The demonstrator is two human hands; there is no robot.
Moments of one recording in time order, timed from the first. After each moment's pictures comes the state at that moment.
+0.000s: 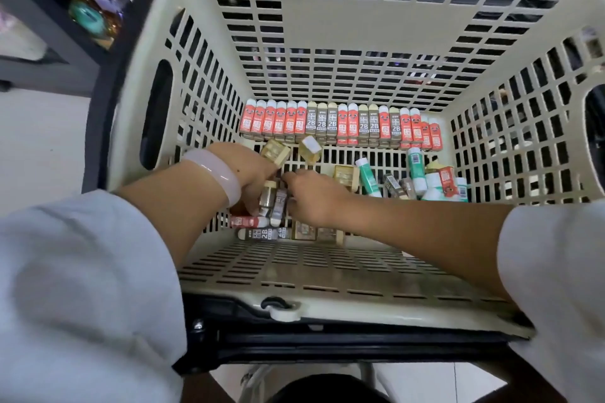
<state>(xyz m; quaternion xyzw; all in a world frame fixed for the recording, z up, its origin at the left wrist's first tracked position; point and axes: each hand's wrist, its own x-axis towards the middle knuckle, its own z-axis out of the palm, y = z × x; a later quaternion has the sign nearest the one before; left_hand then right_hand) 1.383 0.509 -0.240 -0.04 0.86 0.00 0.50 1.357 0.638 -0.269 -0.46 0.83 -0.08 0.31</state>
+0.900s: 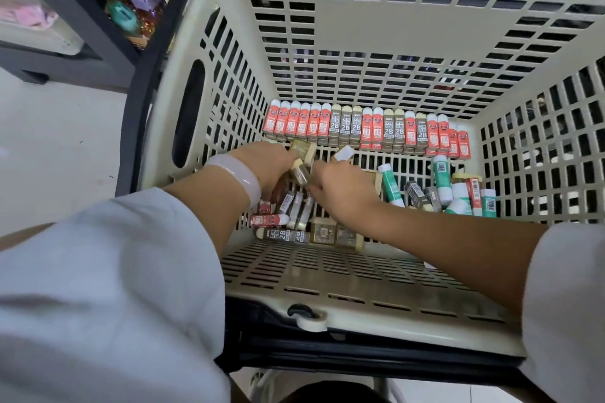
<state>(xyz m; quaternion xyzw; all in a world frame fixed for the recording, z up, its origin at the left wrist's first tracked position) 1.391 0.490 -0.252 -0.04 0.94 0.02 0.35 1.350 0.637 -0.275 -0.43 0.87 -0.11 0.19</state>
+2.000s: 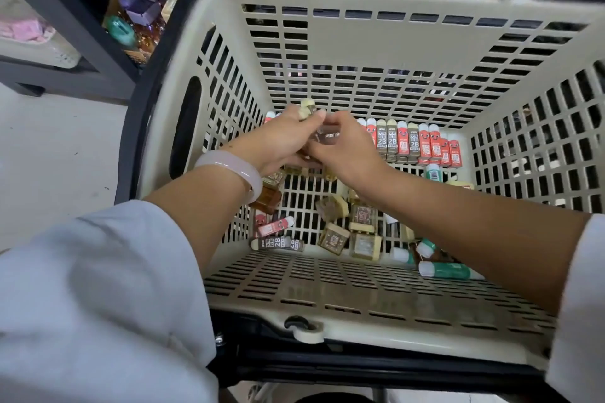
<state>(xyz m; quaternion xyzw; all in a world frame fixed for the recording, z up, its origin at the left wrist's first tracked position) 1.362 0.510 -0.213 -0.33 0.64 0.69 0.12 1.319 0.619 -0.232 -0.21 0.79 -0.50 0.29</state>
